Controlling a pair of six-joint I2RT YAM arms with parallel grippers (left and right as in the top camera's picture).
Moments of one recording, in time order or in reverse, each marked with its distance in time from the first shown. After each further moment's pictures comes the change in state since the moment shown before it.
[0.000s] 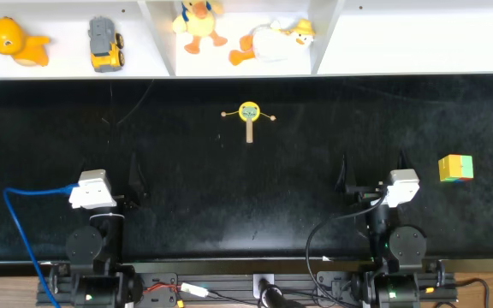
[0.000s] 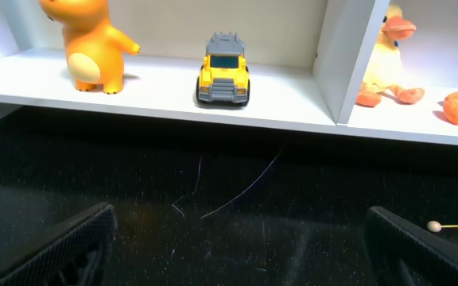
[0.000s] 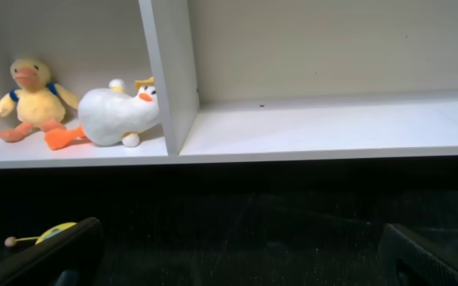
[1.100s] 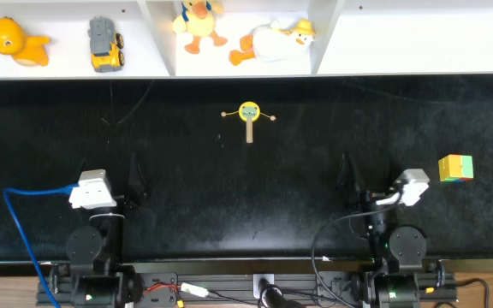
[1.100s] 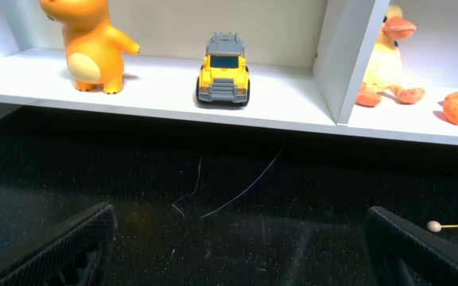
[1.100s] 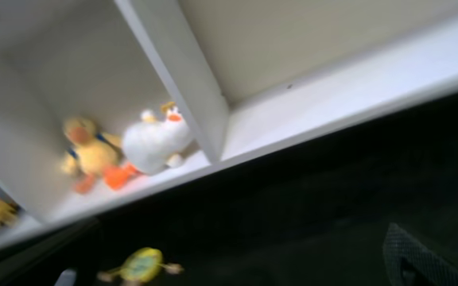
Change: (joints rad) left arm 0.000 0.000 0.000 0.000 0.000 0.000; right arm 0.000 0.000 0.000 0.004 -0.055 0.425
